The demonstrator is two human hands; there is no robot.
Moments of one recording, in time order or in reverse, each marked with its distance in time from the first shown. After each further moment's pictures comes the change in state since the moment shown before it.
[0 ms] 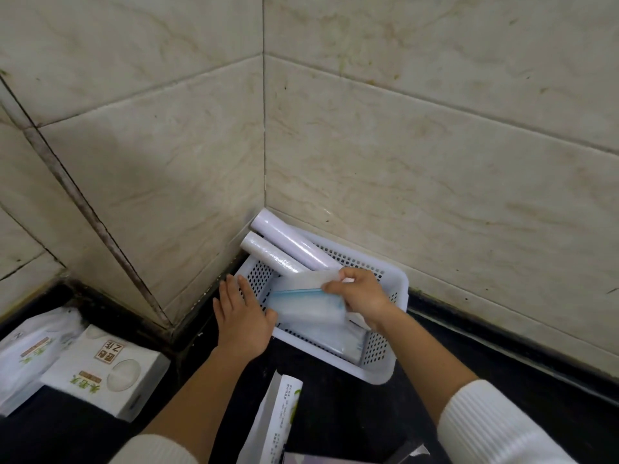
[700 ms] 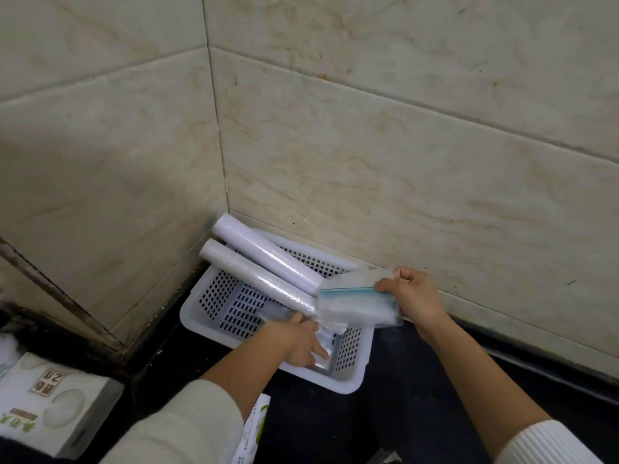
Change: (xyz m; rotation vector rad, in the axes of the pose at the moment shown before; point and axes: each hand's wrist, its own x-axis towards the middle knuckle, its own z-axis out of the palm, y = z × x) left_hand 0.007 0.114 0.021 0.516 -0.772 0.712; right_hand -0.016 0.018 -0.112 0.077 0.362 -0.057
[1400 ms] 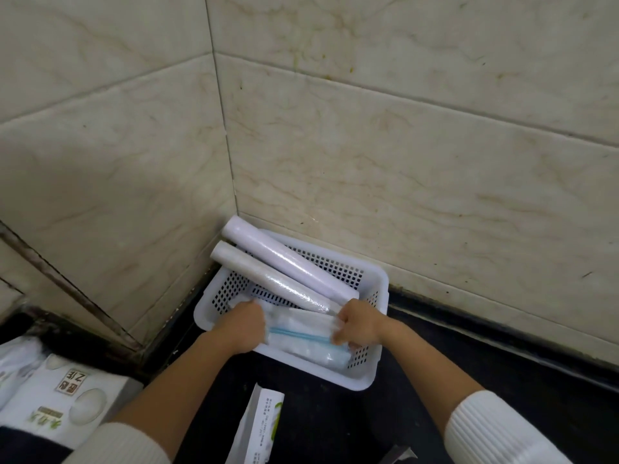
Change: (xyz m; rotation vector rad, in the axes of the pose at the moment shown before) left_hand -0.048 -0.077 0.025 -0.491 0.396 -0.378; right_hand -0.010 0.024 0.071 -0.986 -0.640 -0.014
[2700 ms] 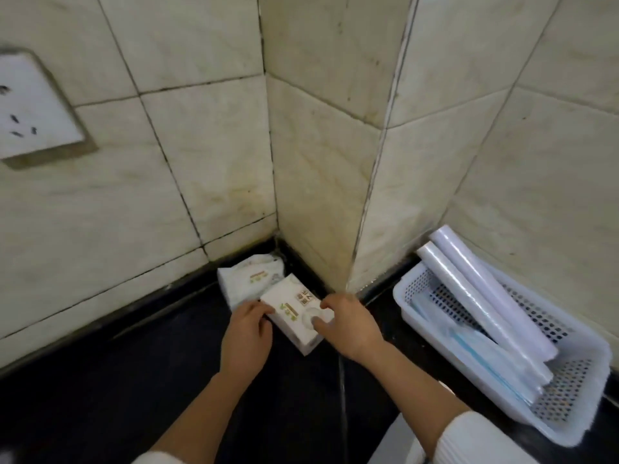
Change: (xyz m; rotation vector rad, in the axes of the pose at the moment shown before) left_hand -0.222 -0.215 0.041 -0.366 0.967 -0.374; right_hand -0.017 -0.261 0.171 -0.160 0.148 -0.615
